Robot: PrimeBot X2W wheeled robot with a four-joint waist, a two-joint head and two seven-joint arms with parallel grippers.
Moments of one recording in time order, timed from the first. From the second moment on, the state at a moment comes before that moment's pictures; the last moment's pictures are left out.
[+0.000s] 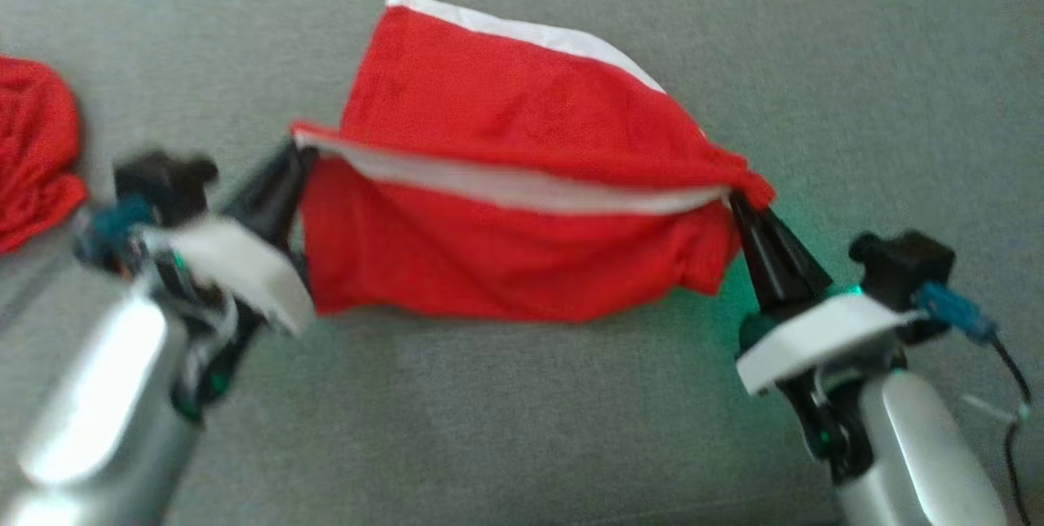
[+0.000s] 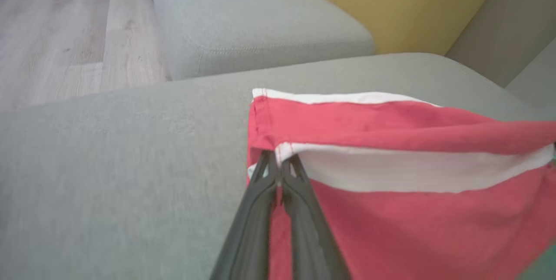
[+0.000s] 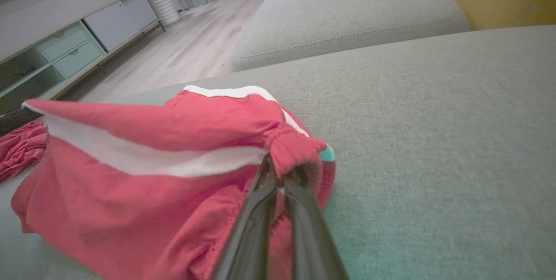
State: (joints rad) left arm -0.39 0.42 -0.42 0.06 -0.60 -0.06 0.23; right arm -0.13 -0.08 0.19 0.05 0.30 0.13 0.08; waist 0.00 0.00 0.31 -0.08
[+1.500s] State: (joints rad) left arm -0.74 0.41 -0.49 0.41 -0.65 -0.10 0.15; right arm -0.33 -0.06 0.23 0.29 0.25 0.13 -0.11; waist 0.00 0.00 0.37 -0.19
